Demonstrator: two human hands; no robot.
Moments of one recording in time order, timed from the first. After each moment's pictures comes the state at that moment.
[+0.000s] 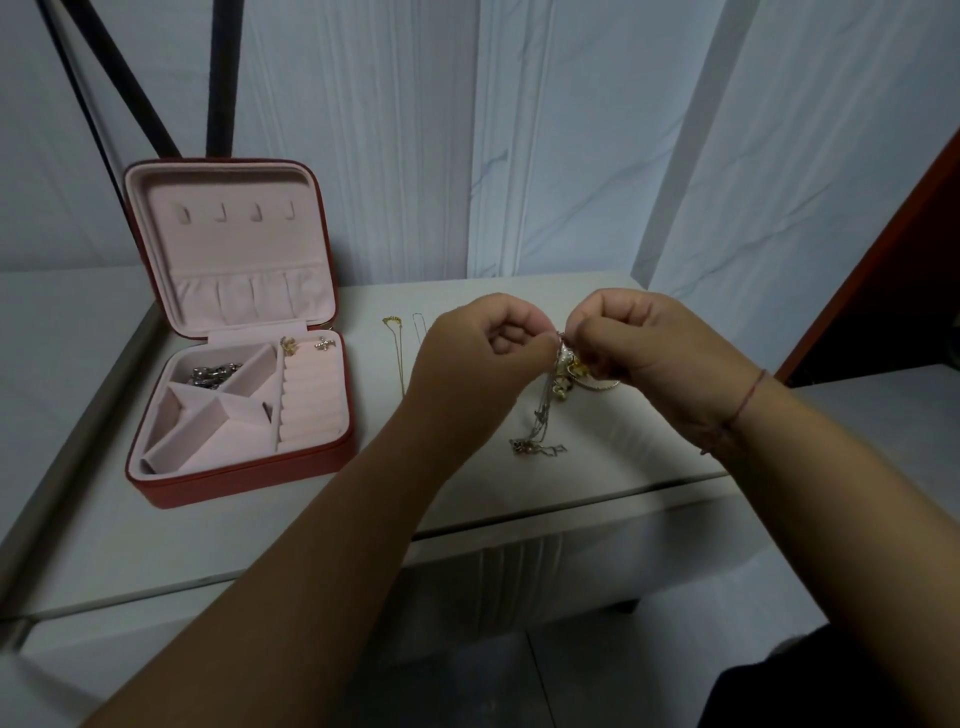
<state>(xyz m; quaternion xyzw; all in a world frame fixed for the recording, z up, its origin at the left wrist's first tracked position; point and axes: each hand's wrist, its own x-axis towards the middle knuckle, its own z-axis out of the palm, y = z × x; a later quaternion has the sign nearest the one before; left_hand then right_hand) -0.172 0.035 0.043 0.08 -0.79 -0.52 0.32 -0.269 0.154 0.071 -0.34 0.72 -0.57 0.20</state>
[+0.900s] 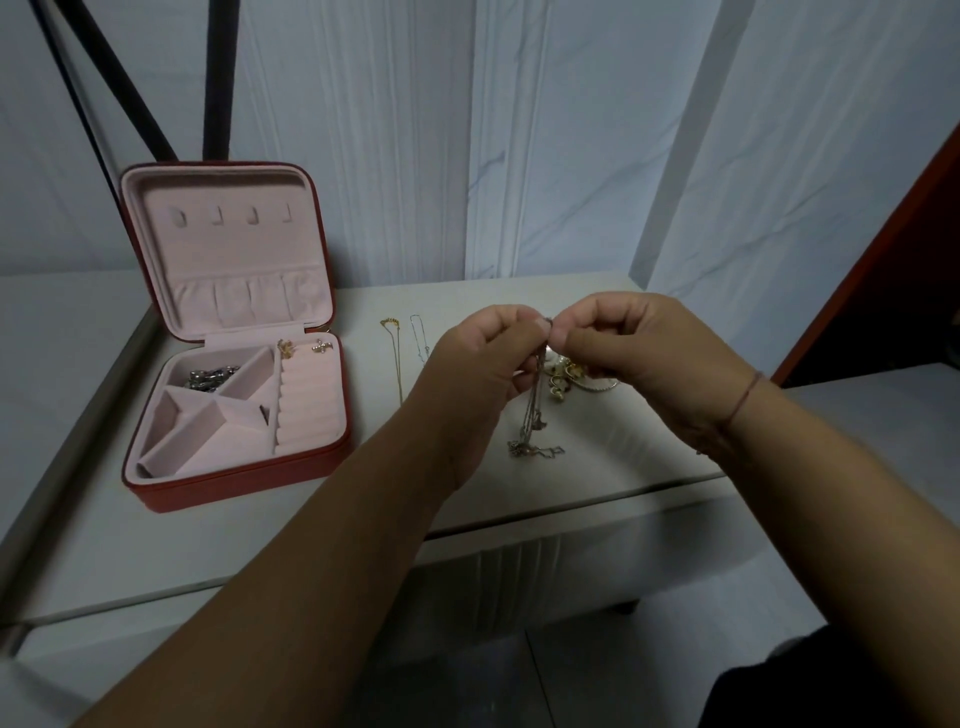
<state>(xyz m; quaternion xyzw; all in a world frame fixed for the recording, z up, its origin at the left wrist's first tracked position) -0.178 0.041 0.043 0.13 -0.62 -0.75 0.20 -0.272 0.156 0.068 -0.36 0.72 -0.57 0.19</state>
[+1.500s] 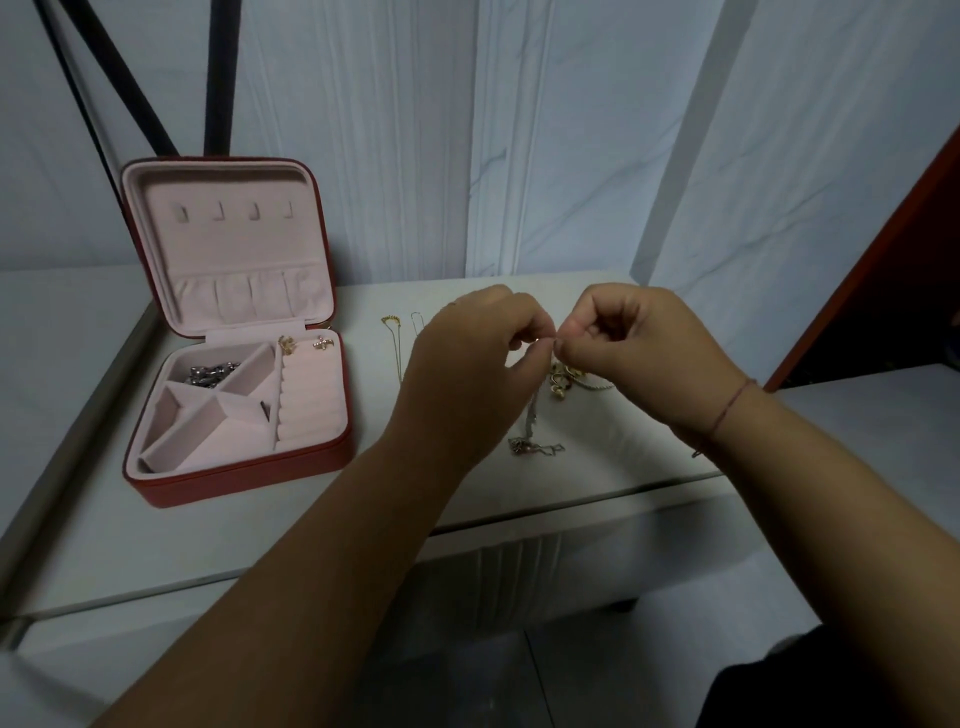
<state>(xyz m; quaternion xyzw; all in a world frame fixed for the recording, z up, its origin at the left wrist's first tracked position) -0.181 0.025 0.034 0.02 -0.88 -0.22 0.43 -0.272 0.154 0.065 -0.41 0.76 -0.50 0.08</state>
